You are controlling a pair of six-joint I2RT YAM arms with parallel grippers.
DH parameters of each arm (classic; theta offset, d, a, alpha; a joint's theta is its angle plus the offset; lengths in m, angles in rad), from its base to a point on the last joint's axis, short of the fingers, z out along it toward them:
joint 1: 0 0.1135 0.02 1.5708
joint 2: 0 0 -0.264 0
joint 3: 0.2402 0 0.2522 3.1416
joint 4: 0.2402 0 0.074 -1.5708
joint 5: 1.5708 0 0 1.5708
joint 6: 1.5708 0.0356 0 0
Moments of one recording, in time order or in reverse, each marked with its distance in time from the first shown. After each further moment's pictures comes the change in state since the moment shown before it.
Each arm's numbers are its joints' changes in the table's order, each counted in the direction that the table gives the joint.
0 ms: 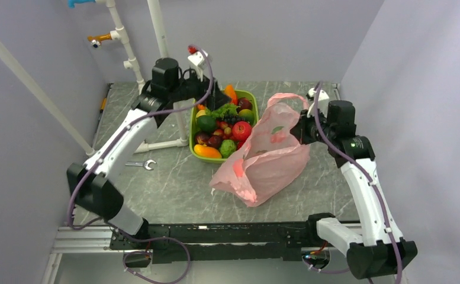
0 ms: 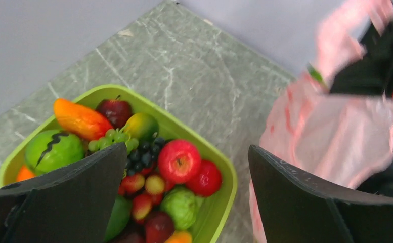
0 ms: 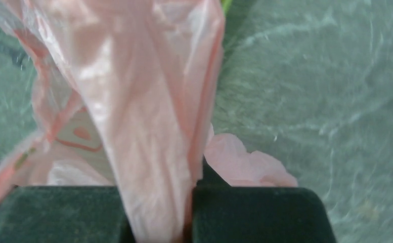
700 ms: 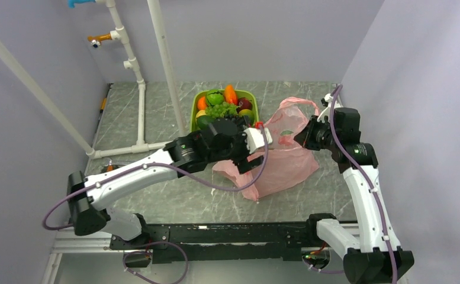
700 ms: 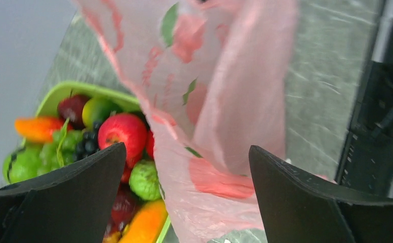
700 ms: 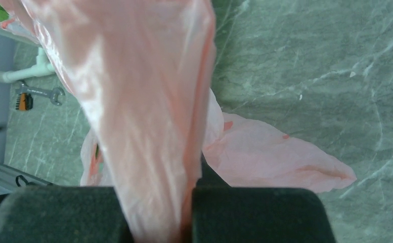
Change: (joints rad) left arm -0.656 0.218 -0.246 0.164 -0.590 0.475; right arm -0.132 0.017 -0.045 0.065 0.041 0.350
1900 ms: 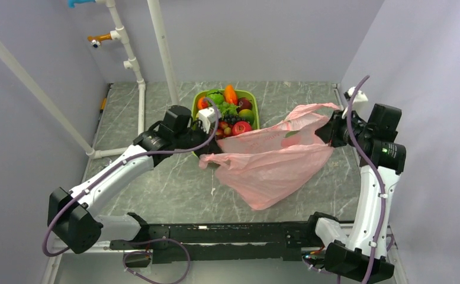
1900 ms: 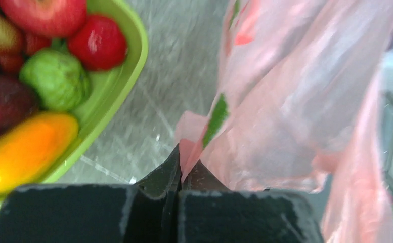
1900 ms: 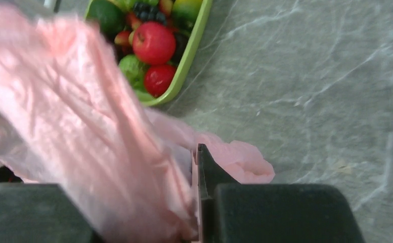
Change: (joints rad) left arm 0.435 0.116 -0.258 0.079 0.485 -0.517; right arm -0.355 -0.016 0.267 0.227 -0.325 -0.381
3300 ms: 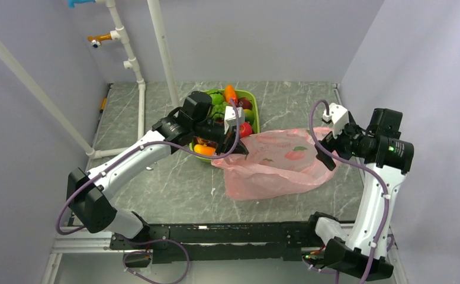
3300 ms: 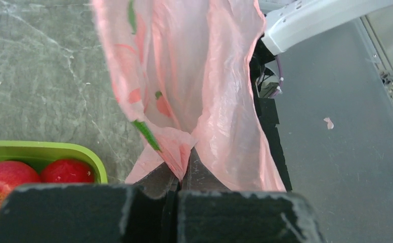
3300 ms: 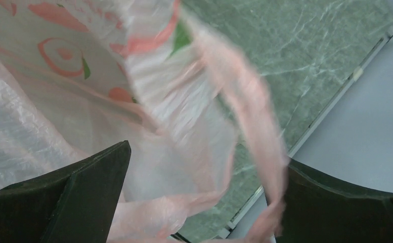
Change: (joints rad) left arm -0.082 -0.178 0.243 -0.097 0.409 0.382; right arm -0.029 -0.025 0.090 0.393 0.030 -0.906
